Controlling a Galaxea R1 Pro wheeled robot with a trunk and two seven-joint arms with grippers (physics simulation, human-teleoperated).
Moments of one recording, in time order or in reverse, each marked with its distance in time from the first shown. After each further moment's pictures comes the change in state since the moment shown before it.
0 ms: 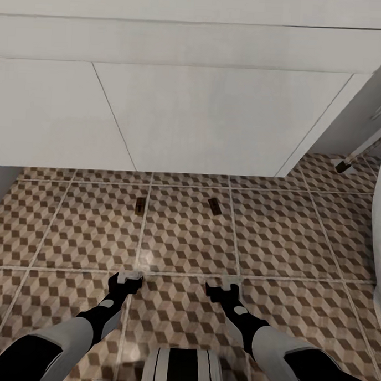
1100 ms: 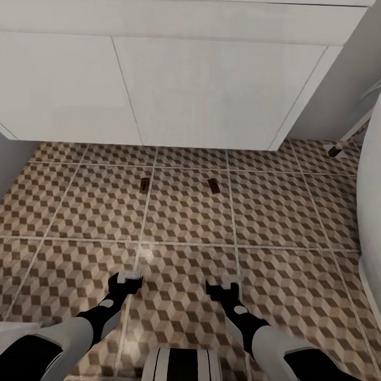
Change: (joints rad) left arm 0.000 0.000 0.001 0.000 0.001 0.000 0.000; right arm 0.000 0.000 0.000 -0.005 0.000 -0.027 -0.004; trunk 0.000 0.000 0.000
